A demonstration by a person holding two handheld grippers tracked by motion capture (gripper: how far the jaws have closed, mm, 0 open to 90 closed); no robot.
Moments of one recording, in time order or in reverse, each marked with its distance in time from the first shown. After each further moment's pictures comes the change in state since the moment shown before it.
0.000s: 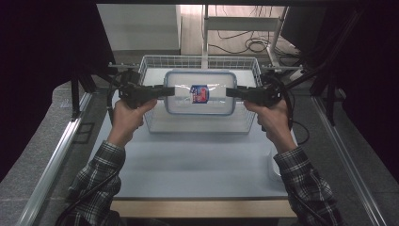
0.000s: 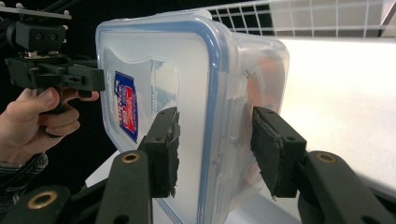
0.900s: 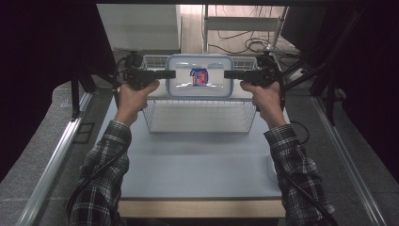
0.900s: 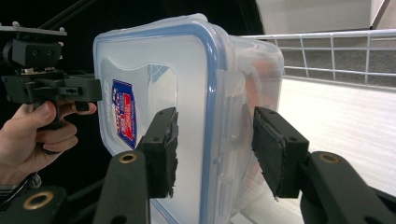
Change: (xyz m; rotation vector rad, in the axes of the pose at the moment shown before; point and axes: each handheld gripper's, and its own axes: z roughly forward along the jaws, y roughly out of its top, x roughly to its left) left arm 0.037 0.036 0.021 -0.022 0.019 -0.046; right arm -0.037 0.036 0.031 -0.015 -0.010 0.065
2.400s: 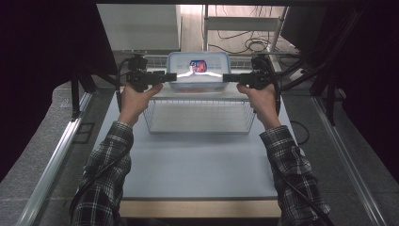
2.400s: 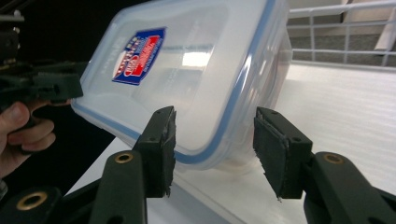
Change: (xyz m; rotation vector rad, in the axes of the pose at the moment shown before) left arm 0.004 -0.006 0.012 0.005 0.137 0.060; right arm -0.001 -0.005 0.012 0.043 -0.107 0.014
